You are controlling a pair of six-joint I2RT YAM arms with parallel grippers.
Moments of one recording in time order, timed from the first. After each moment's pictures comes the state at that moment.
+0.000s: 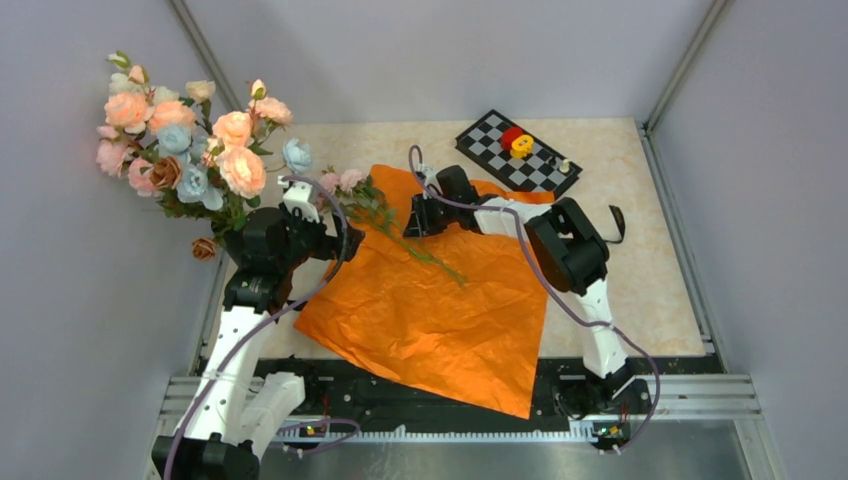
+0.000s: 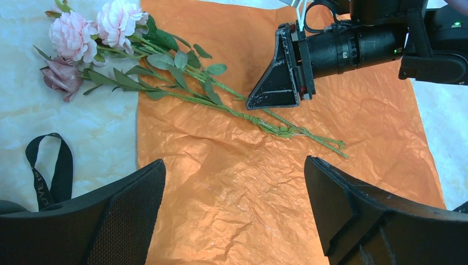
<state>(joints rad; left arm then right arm) -0.09 0.82 0.76 -0.31 0.37 -0.13 0.65 2.22 1.51 0.04 -0.50 0.39</state>
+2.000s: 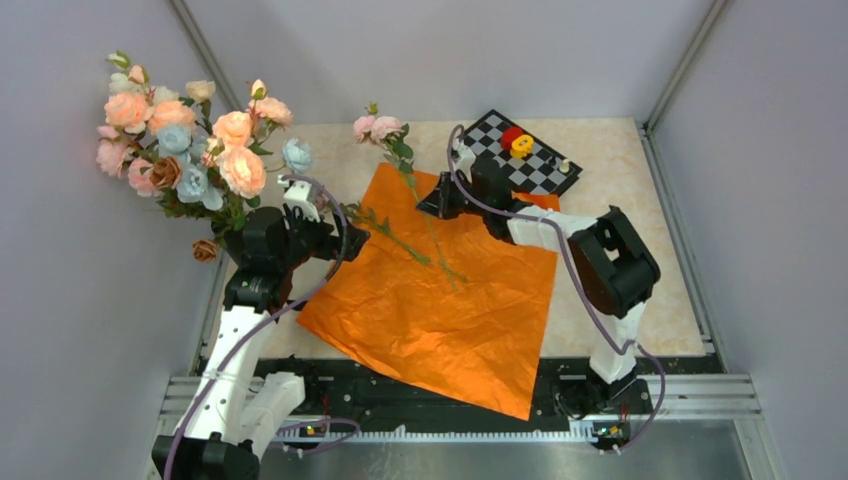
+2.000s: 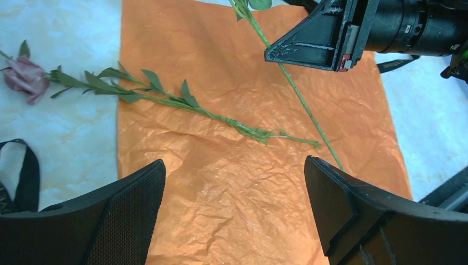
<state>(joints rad) -0.09 0.82 0.76 -0.30 0.43 -0.17 0.59 1.95 1.23 0.38 -0.42 0.55</state>
